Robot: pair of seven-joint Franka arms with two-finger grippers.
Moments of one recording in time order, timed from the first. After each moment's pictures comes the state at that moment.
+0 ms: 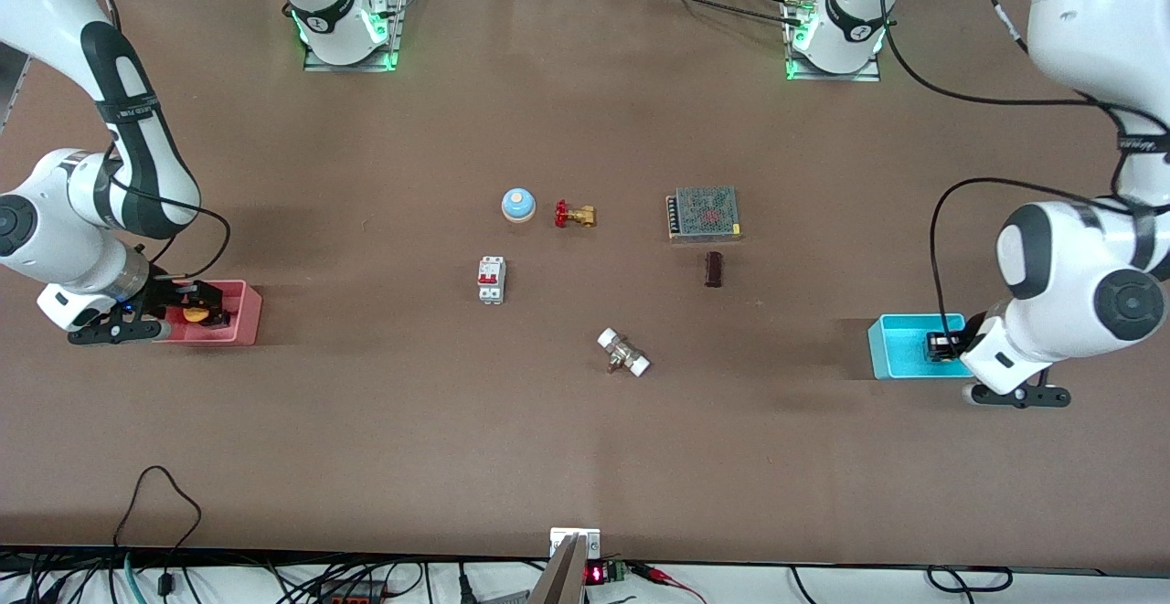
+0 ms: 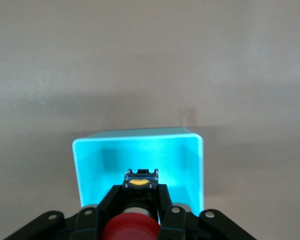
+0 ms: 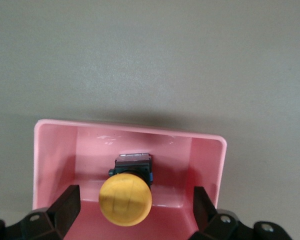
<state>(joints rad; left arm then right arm) 0.02 0.58 0.03 -1.50 0.02 2.01 0.06 -0.24 0.50 0.03 -1.91 -0.10 2.45 -0.26</state>
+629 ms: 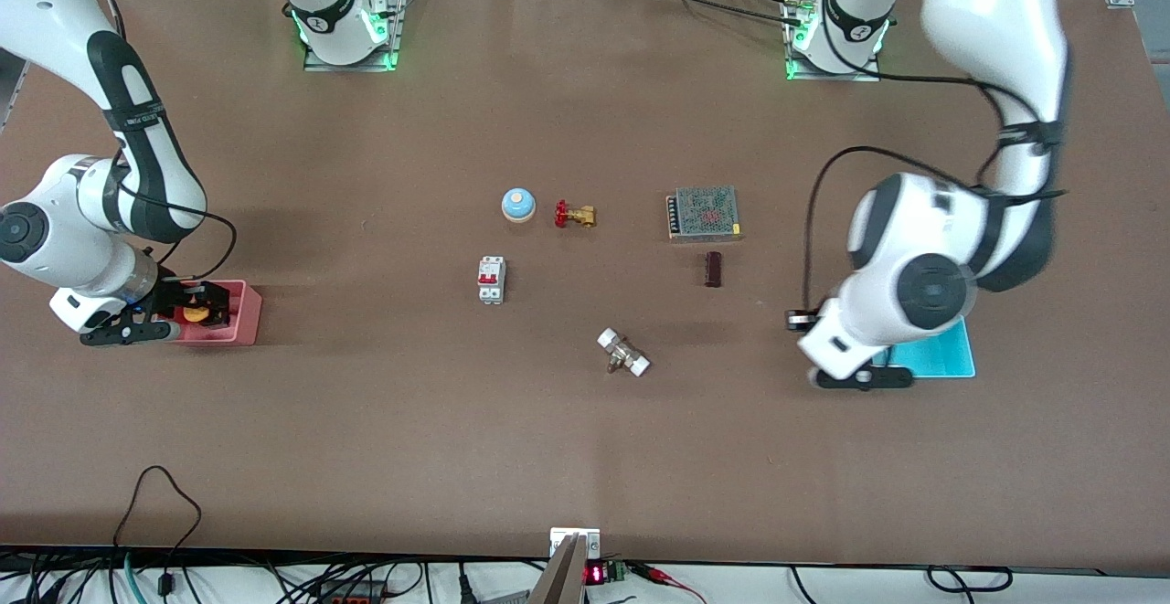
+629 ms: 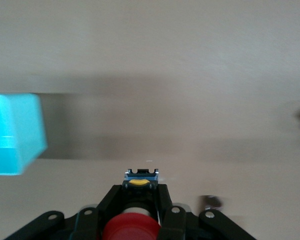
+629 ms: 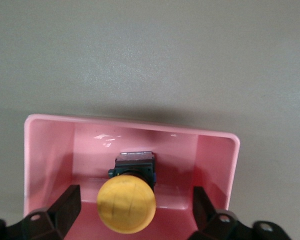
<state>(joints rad) -0.29 0.66 -0.01 -1.38 -0.02 1.88 -0.34 -0.24 0.52 0.03 -1.90 -0.10 2.46 -0.26</state>
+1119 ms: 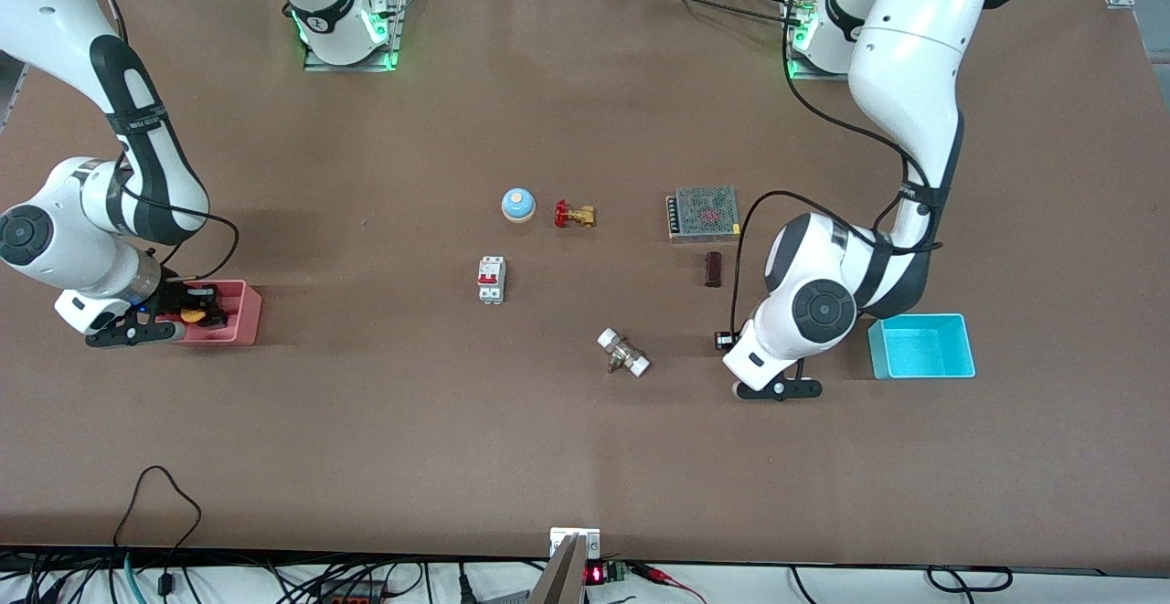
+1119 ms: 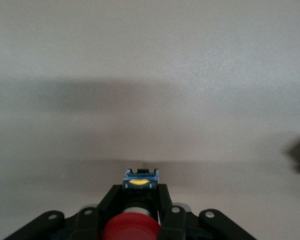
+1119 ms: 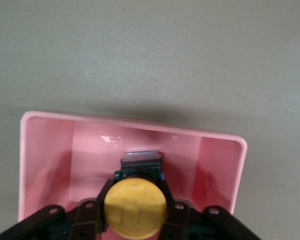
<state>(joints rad) -0.34 0.82 -0.01 -1.38 -0.06 2.12 -0.37 -0.24 0.53 0.03 -1.90 -0.10 2.46 -0.29</state>
